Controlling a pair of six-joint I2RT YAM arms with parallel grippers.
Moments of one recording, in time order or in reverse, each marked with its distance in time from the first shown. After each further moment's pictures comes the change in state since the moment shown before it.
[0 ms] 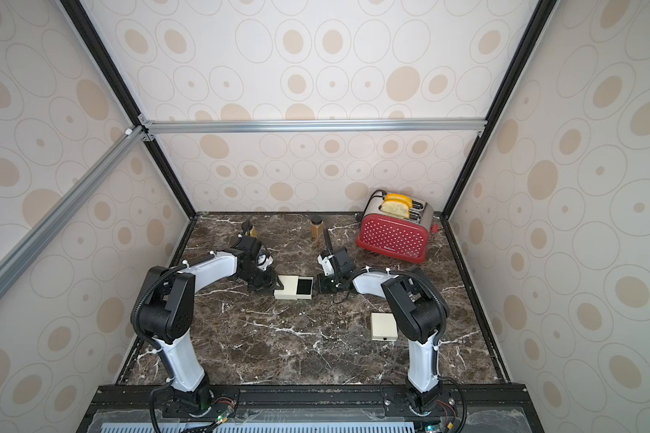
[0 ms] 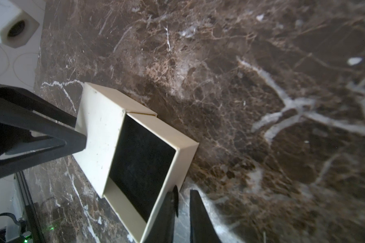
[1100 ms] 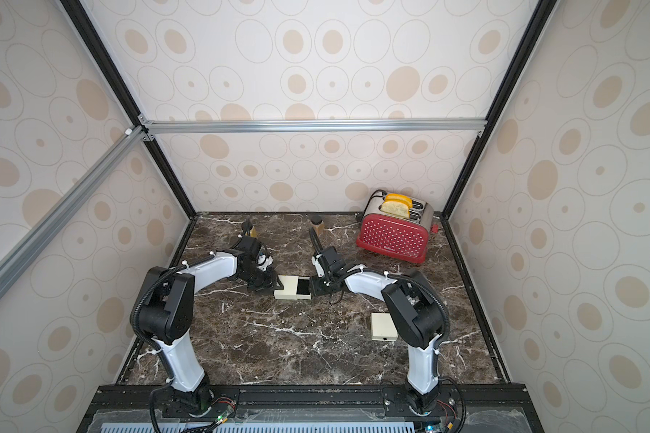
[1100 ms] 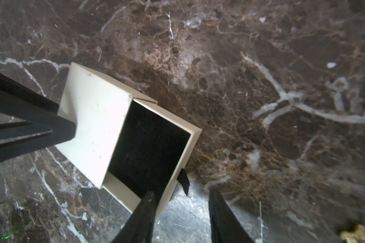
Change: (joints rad) left arm 0.000 -0.007 -0.006 0.004 -0.014 0.004; right arm 0.086 -0.022 0.101 -0.224 0.199 -0.075
